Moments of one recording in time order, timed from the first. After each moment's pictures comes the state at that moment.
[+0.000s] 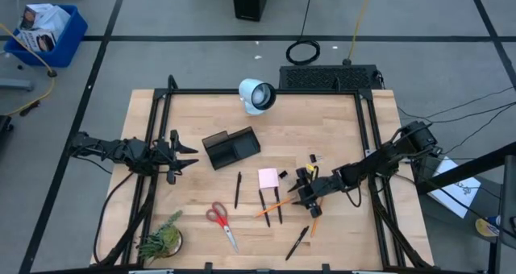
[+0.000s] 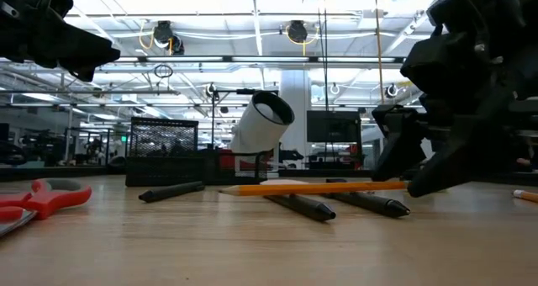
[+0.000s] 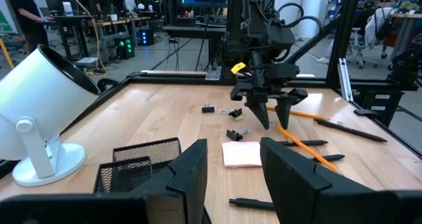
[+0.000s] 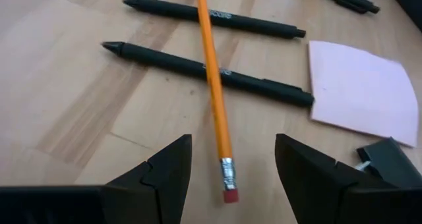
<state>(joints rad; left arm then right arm) -0.25 0.01 0.11 -0.17 -0.28 -0.03 0.37 1.64 0.41 0.57 0.13 -0.09</state>
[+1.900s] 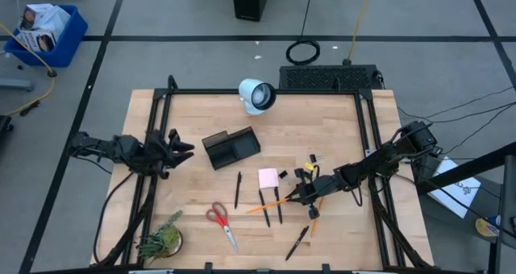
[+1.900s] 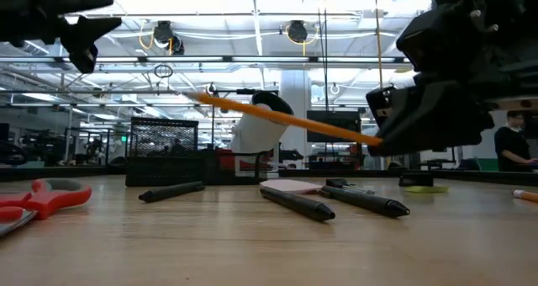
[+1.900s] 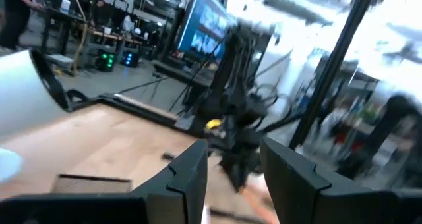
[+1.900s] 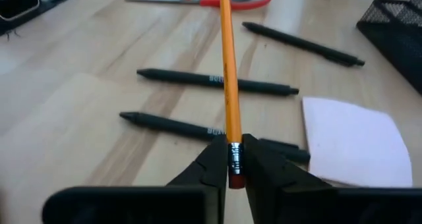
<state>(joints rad) -0.25 0.01 0.11 0.08 -0.27 -0.36 0.37 1.64 0.41 0.73 0.11 -0.07</state>
